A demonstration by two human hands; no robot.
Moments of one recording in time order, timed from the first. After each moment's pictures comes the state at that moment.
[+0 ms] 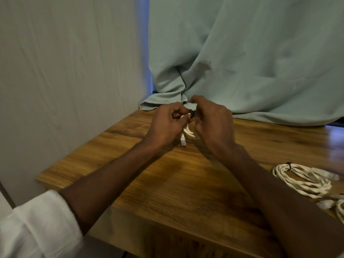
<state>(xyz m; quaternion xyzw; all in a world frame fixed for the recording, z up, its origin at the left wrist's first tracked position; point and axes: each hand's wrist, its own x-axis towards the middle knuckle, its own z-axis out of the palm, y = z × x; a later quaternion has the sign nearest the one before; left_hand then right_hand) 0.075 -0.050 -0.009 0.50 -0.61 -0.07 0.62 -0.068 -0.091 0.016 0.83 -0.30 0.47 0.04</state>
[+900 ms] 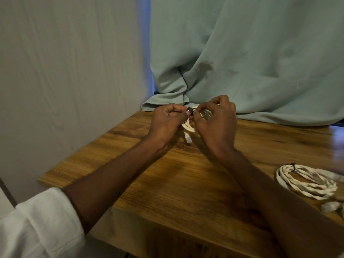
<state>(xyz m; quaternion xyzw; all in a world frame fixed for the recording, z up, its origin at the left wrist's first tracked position) 0.072 -0.056 -0.008 0.45 -0.44 -0.26 0.73 -0.060 -0.107 -0.001 0.74 -0.37 0.56 -0.03</state>
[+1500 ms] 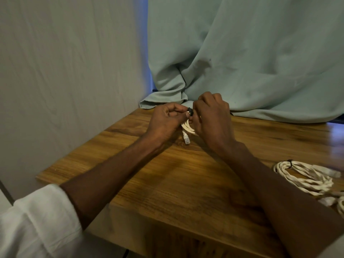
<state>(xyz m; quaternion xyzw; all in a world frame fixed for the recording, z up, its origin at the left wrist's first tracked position) 0.073 -0.056 -0.011 0.48 -0.48 -0.24 0.69 -0.065 -0.119 0.001 0.84 -0.30 0.43 0.13</state>
